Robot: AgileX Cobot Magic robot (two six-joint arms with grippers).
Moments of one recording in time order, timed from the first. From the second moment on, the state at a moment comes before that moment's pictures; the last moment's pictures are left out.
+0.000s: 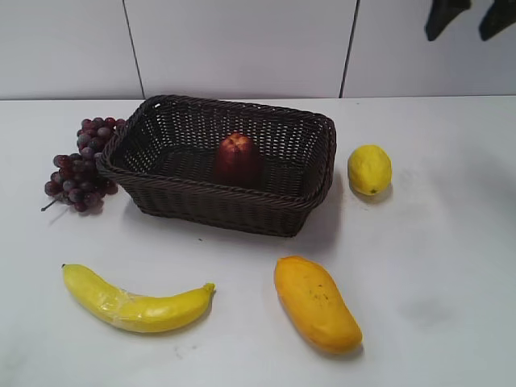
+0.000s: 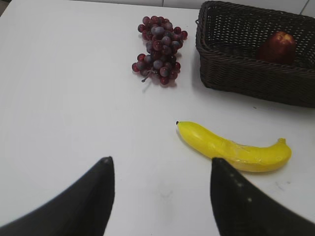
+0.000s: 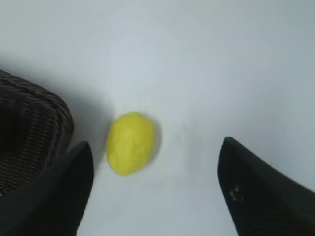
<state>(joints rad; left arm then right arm) -0.02 0.00 -0.48 -0.23 1.08 0.06 0.10 1.97 -1.95 0.07 1.22 0.01</state>
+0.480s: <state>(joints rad) -0.02 0.00 -0.48 -0.23 1.08 0.06 0.03 1.59 -1.43 0.02 1.21 -0.02</state>
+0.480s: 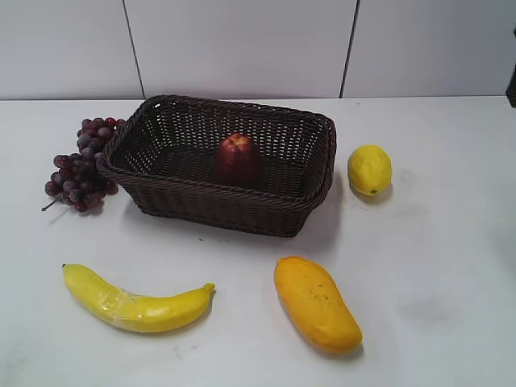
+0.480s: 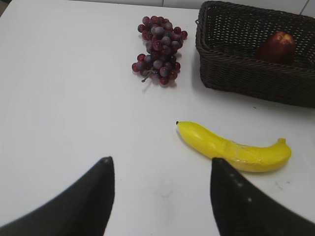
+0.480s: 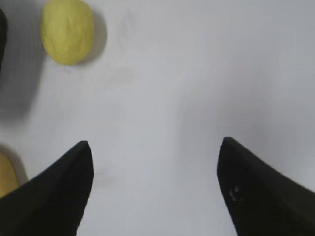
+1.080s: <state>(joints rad) -0.02 0.00 -0.48 -0.23 1.08 0.06 0.03 1.02 -0.74 0.02 1.03 0.01</state>
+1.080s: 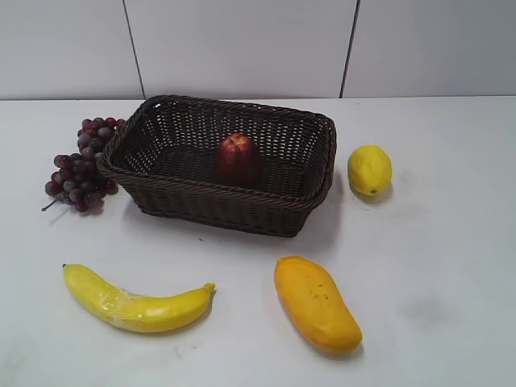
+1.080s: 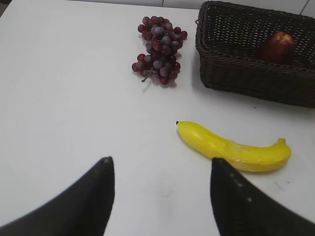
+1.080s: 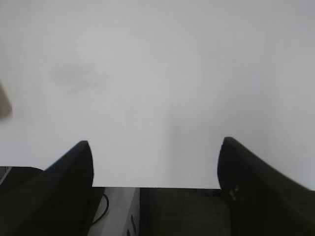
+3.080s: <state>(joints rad) -0.02 0.00 -0.48 -0.23 1.08 0.06 0.03 0.00 -0.50 0.01 1.04 0.01</state>
